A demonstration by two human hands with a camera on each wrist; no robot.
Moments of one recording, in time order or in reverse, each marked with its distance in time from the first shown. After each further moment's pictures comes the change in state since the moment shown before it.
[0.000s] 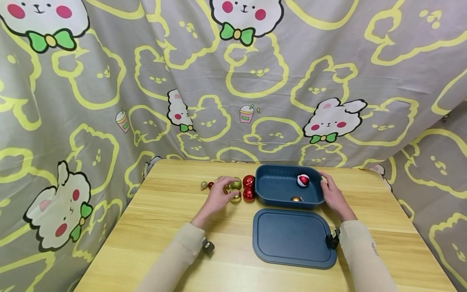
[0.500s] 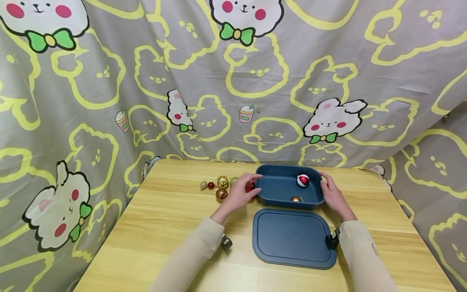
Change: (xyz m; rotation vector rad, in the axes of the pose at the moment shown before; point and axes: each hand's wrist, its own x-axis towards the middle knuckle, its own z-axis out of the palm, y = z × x) left_hand 0.028 0.033 0.050 0.049 -0.096 0.125; right_hand -0.001 0.000 0.000 0.000 0.004 -0.013
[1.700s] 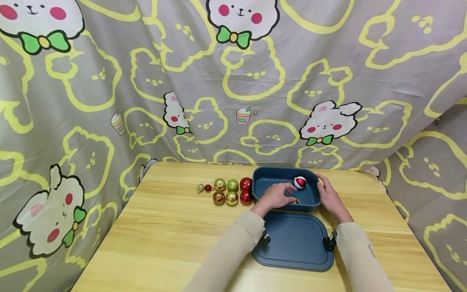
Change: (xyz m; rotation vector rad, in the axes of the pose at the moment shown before) left_hand 0.065 0.050 0.097 0.231 -0.317 -0.234; right_hand 0.002 0.003 0.000 -0.003 0.003 0.016
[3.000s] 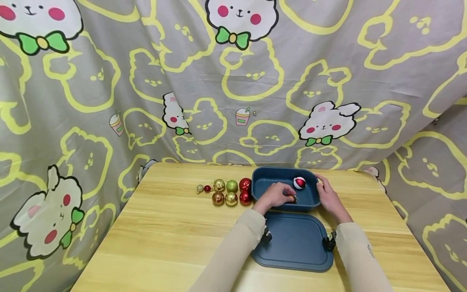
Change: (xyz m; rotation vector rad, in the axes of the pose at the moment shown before) left_hand 0.012 -0.011 0.005 -0.104 -0.017 0.012; right_hand -0.001 -0.002 0.001 0.008 0.007 -0.005
